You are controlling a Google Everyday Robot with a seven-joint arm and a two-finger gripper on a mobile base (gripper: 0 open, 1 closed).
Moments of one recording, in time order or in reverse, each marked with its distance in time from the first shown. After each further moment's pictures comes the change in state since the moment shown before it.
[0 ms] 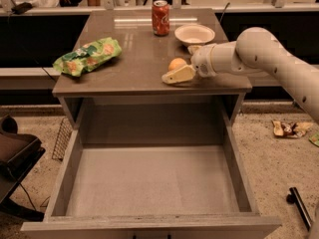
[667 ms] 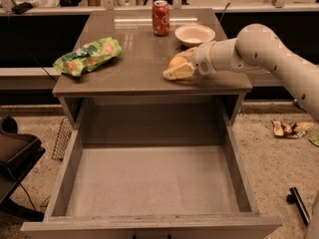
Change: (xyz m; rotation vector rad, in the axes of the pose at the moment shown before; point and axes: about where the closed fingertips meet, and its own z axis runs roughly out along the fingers) arm -0.008 -0.006 -0.004 0.005 -0.010 -0.013
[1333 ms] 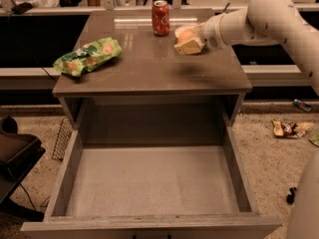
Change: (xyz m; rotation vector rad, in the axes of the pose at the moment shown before) arm -0.047 -0.037 -0.033 0.043 0.039 -0.059
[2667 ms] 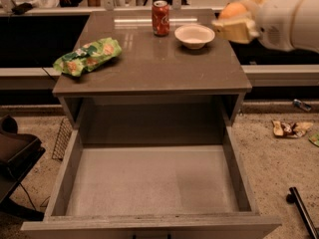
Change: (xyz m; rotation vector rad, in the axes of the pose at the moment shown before) arm -0.069 0.066 -0.196 0.314 -0.147 0.008
